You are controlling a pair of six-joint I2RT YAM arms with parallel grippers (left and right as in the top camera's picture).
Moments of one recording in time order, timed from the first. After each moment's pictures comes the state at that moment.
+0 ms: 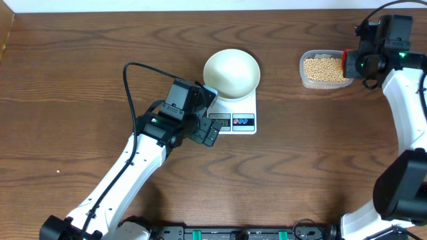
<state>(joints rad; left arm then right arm) -0.44 1.37 1.00 -0.67 0.12 0.07 -0.14 1.77 1.49 -0.70 -0.05 -0.10</state>
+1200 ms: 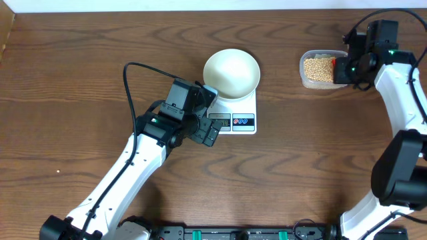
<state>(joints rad) -0.44 1.37 1.00 -0.67 0.12 0.07 -0.13 1.88 1.49 -0.74 -0.17 -0.07</state>
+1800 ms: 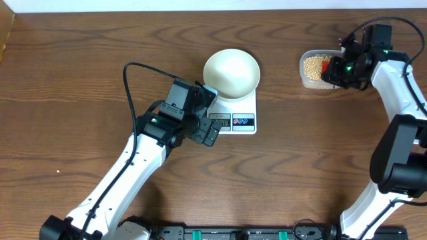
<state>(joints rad) -0.44 1.37 1.00 -0.67 0.12 0.07 -0.15 1.97 1.50 -0.72 -0.40 0.13</state>
